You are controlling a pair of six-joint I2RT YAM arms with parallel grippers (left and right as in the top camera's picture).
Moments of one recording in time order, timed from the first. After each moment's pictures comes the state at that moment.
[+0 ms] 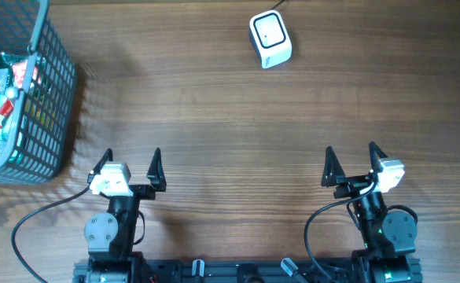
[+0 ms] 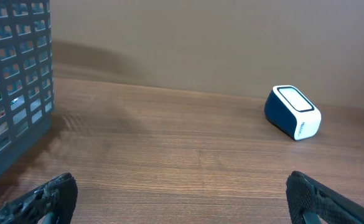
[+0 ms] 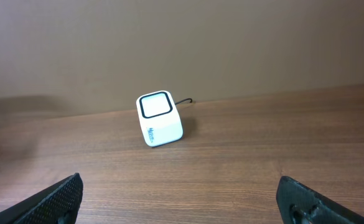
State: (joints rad) left arm -0.01 0.01 0.01 -0.07 0.04 -0.14; right arm 0.11 0.02 0.01 0.00 -0.06 0.19
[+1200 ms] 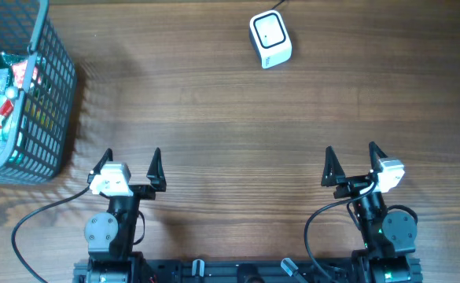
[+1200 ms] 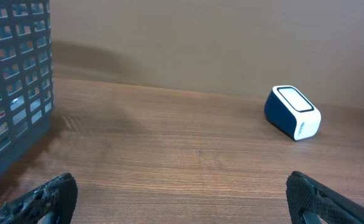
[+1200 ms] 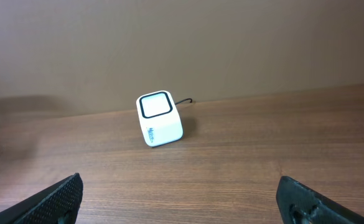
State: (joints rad) left arm -0.01 0.01 0.01 -0.06 0.05 -0.14; right arm 0.11 0.02 0.01 0.00 -0.06 0.19
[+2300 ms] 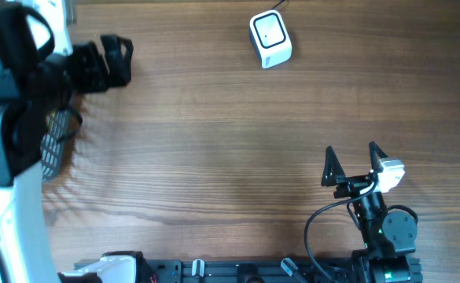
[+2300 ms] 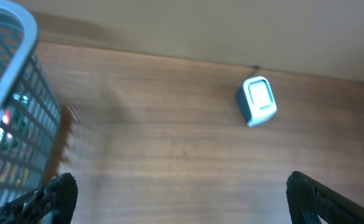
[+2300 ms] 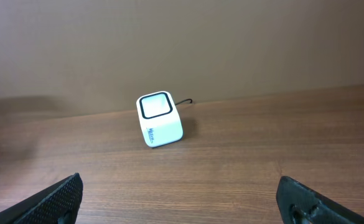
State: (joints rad) left arm -0.01 1.43 2.06 -1.30 0.10 -0.15; right arm 0.11 0.02 0.01 0.00 -0.06 0.19
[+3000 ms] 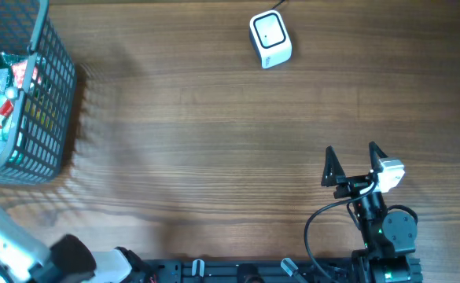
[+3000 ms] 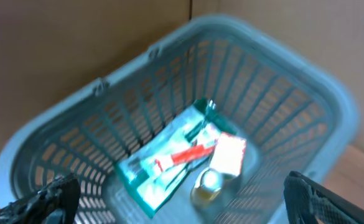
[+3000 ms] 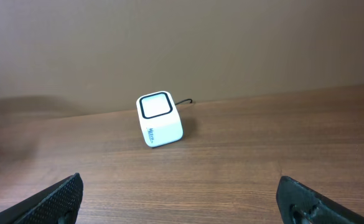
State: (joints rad) left arm 0.67 1.59 2.07 -1.13 -0.05 -0.05; right arm 0.11 0.02 0.01 0.00 -0.06 0.19
